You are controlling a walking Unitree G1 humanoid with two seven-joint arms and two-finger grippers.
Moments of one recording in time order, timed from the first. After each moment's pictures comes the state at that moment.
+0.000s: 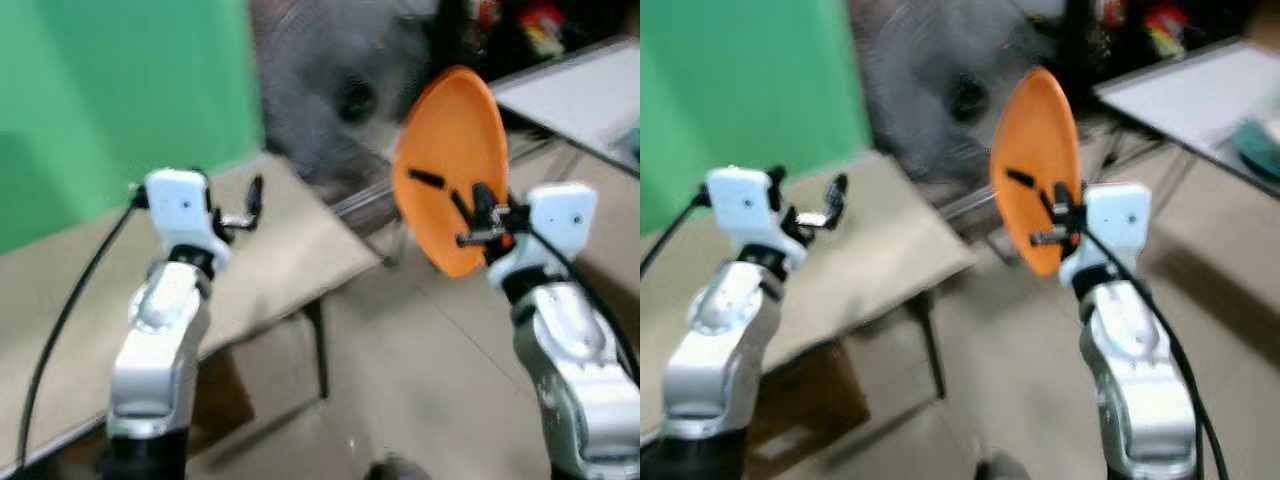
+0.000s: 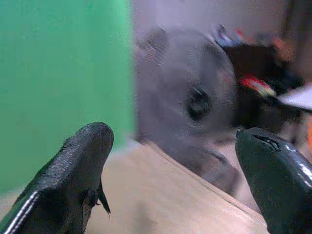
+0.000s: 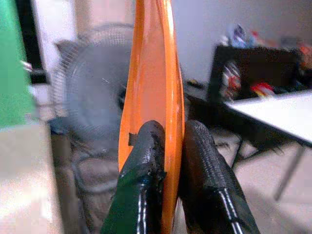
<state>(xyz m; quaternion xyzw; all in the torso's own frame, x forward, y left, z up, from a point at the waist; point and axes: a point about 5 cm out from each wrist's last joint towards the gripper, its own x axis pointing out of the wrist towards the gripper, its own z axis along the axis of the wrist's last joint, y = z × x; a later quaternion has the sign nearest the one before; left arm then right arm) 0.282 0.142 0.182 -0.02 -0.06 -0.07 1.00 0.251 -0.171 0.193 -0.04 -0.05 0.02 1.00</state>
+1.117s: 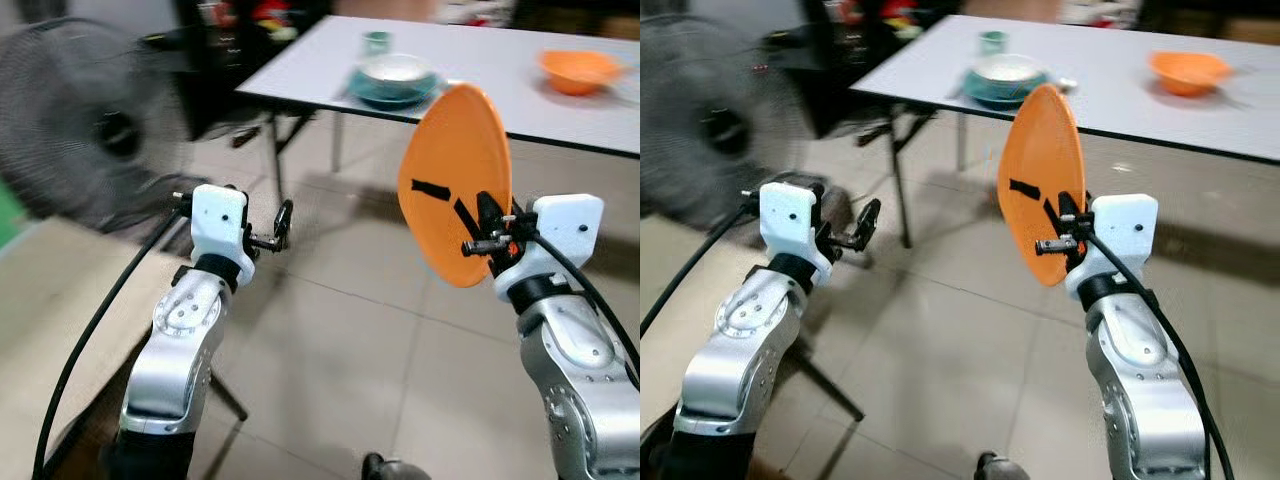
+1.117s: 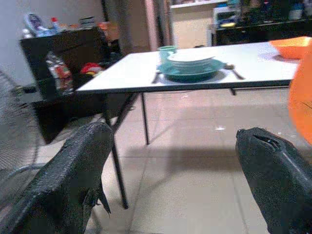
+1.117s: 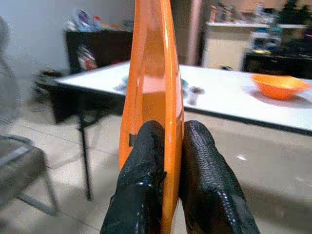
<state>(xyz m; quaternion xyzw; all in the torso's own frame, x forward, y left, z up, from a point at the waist) 0.283 0.133 0.171 0.04 -0.03 -0.11 0.99 0.244 -0.173 0.191 -0.04 -0.04 0.02 1.00</state>
